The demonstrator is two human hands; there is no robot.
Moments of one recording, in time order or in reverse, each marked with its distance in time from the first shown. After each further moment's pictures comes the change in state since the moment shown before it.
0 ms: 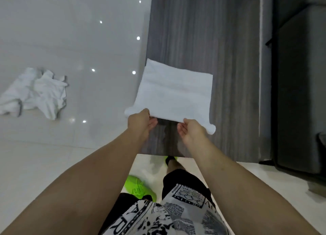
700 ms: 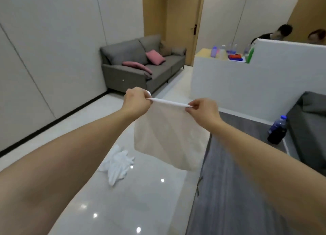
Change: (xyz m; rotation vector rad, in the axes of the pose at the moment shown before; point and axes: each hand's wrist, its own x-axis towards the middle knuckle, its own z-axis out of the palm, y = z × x) left_hand -0.300 0.275 -0.358 0.710 0.515 1.324; right_hand -0.442 0.057 0.174 -1.126 -0.469 -1.810
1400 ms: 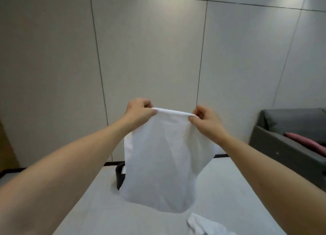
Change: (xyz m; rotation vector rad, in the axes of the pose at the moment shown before) left_hand -0.011 -0.280 -0.448 0.216 0.705 -0.493; right_hand 0.086 -0.522 0.293 0.589 -0.534 -0.833
